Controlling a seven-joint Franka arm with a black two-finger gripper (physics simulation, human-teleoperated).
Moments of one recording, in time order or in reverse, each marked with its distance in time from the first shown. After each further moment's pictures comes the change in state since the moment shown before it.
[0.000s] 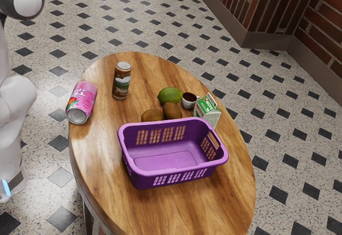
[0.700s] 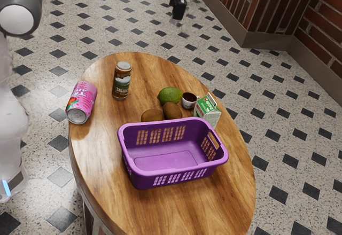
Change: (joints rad) arm -2.154 -0.178 1.758 -0.356 0.144 0.261 0.044
